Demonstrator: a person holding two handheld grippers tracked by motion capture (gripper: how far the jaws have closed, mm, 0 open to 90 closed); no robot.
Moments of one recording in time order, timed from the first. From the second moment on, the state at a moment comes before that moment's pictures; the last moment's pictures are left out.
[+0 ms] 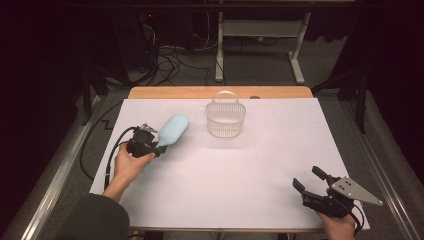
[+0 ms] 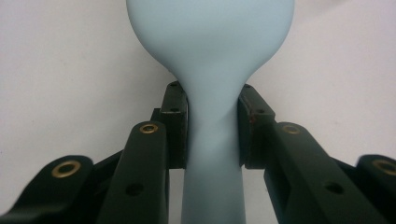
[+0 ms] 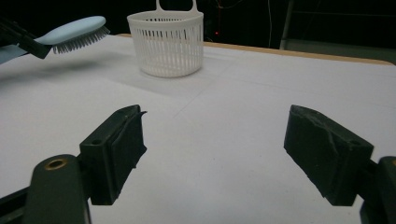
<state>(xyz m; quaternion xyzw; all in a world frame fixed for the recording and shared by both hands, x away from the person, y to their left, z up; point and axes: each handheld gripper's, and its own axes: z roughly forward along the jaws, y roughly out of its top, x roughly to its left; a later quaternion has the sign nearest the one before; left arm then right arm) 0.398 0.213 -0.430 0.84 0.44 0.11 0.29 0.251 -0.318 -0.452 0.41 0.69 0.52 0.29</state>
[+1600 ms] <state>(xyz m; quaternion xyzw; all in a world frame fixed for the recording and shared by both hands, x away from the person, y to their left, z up) 0.326 0.219 -0.436 0.81 0.41 0.11 0.40 0.251 -0.319 -0.451 0.41 0.68 0.53 0.29</state>
